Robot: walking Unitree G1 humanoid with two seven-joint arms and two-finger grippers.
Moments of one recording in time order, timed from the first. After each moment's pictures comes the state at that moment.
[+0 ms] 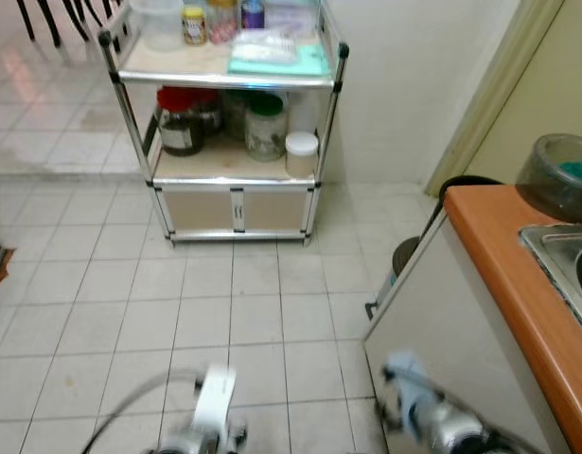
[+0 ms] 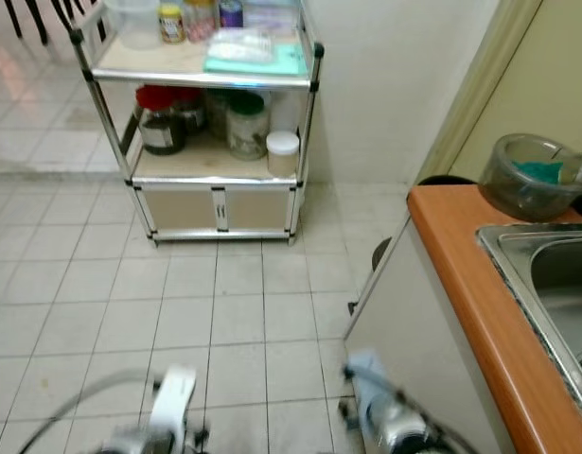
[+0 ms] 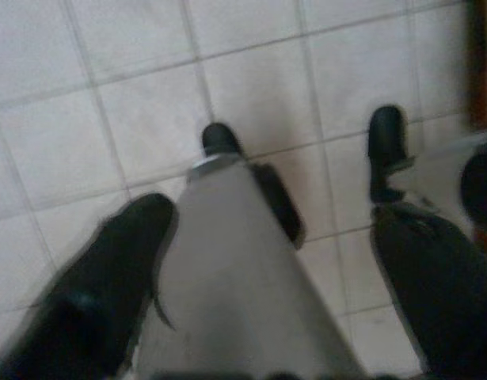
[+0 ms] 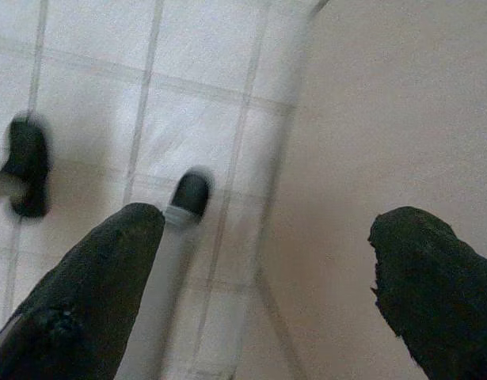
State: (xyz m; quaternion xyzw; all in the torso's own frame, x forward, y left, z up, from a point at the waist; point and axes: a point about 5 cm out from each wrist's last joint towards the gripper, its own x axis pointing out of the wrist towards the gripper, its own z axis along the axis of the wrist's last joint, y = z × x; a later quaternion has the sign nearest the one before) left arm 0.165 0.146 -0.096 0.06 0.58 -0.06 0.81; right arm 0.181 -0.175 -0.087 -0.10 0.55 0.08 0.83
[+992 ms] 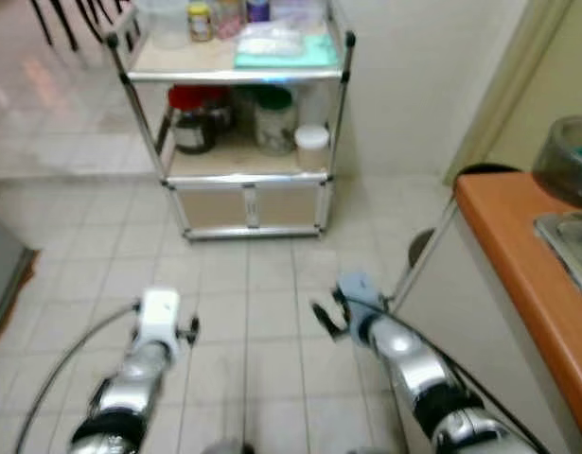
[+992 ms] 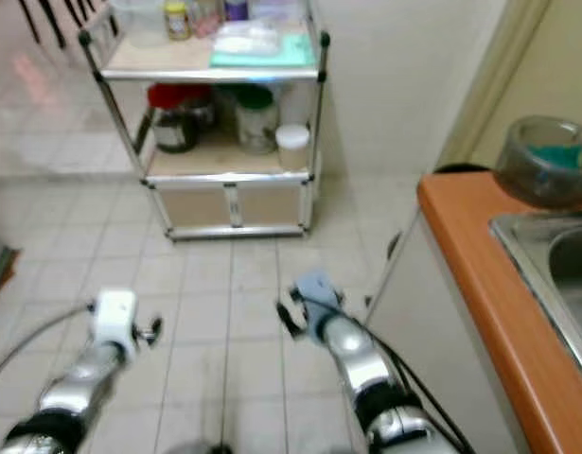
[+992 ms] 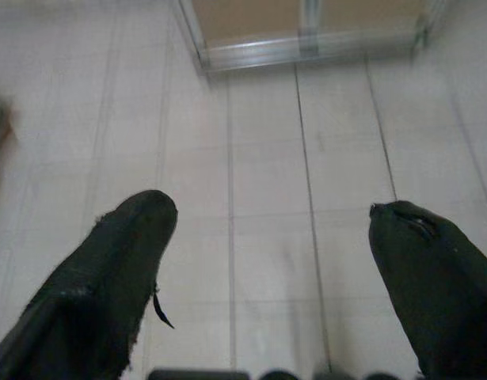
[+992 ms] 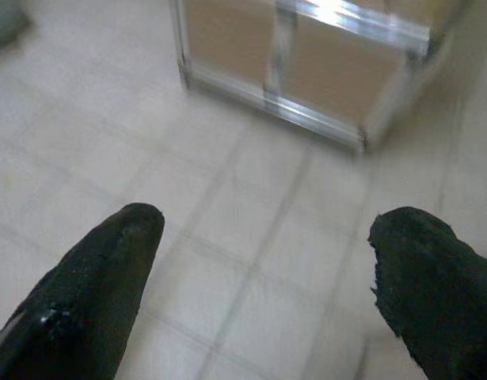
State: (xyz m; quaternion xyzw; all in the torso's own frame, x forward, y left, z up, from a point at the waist) left arm 0.259 0.224 -0.007 0.07 0.27 0.03 0.96; right arm 0.288 -0.096 0.013 -0.09 0.21 0.24 0.94
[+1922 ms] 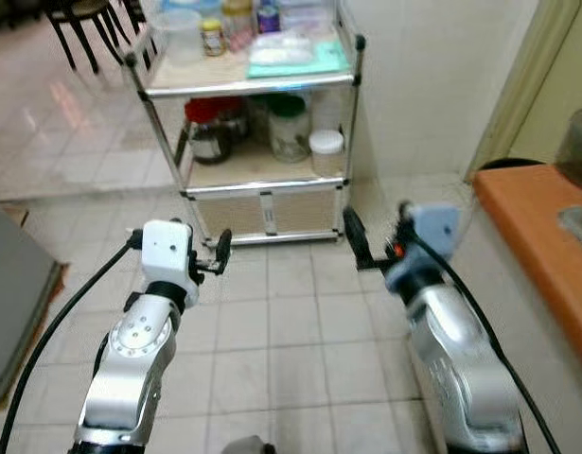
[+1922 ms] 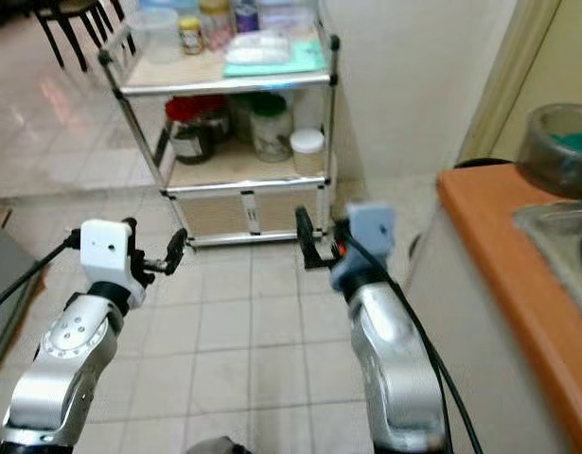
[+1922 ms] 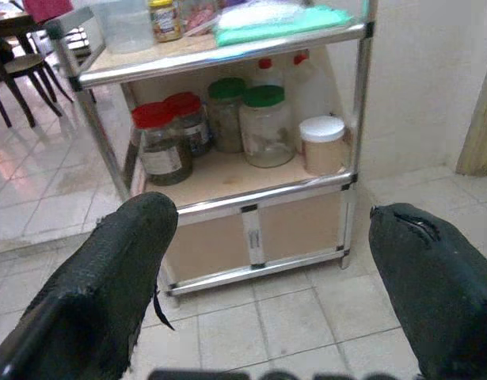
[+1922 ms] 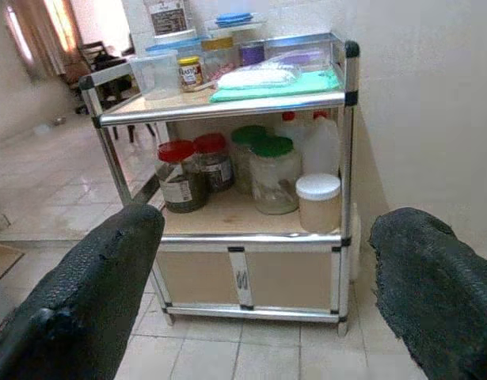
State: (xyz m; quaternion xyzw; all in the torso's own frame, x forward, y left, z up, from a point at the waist) left arm 0.262 0.168 0.121 0.05 0.04 -0.06 1.00; right arm 0.255 -0.114 0.150 0.06 0.01 0.11 0.99
